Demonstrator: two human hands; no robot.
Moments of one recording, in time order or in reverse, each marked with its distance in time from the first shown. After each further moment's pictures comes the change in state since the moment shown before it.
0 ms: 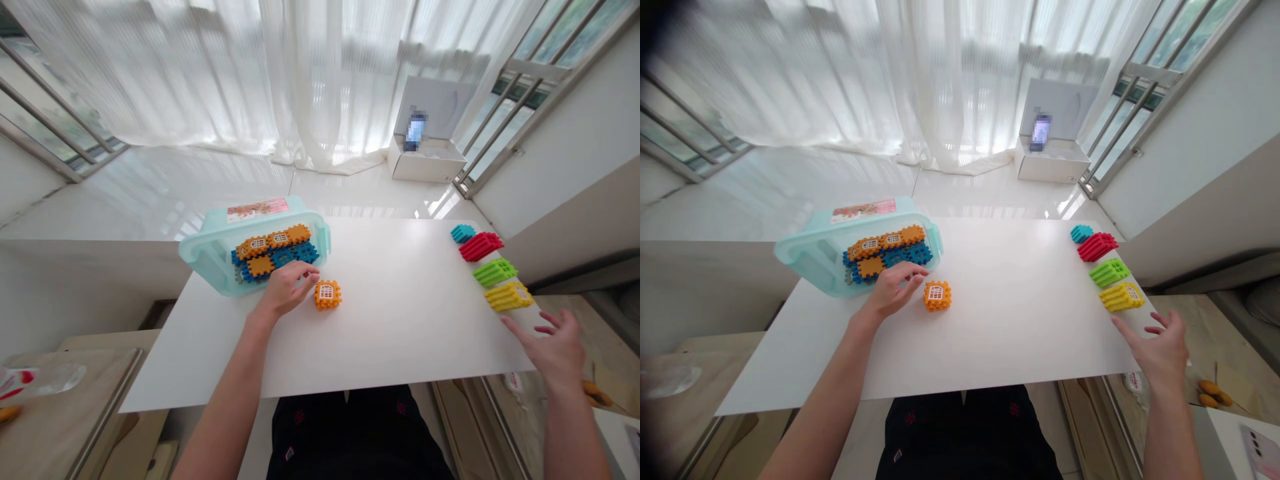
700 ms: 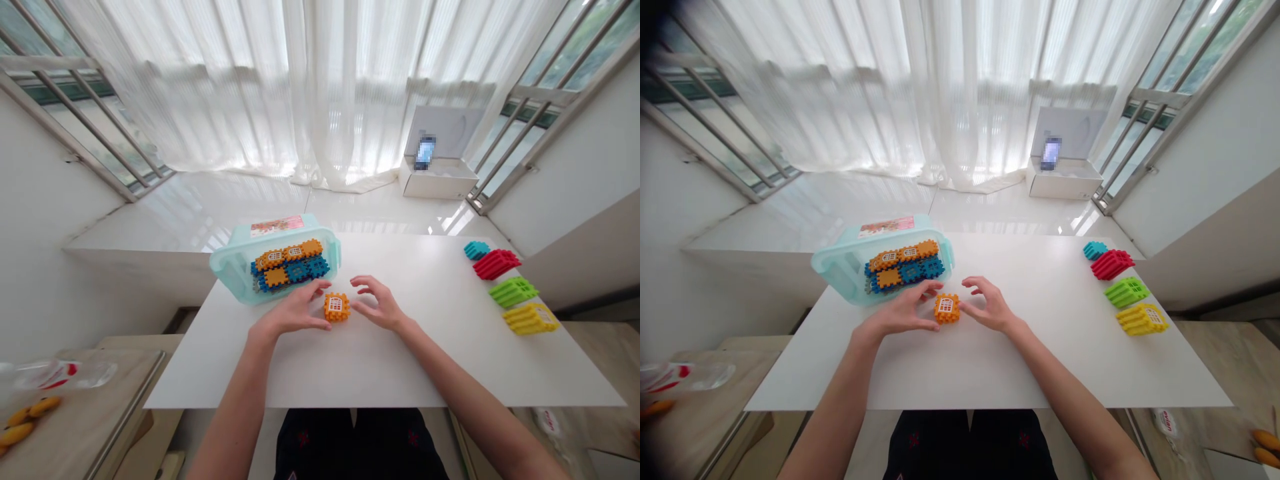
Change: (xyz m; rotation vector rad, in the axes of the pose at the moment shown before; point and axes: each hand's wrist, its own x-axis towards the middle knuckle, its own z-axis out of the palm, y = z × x) left_hand -0.014 0.005 -0.011 -0.197 -0.385 -0.204; right_hand -0.122 -0.254 0.136 0.918 -0.856 -0.964
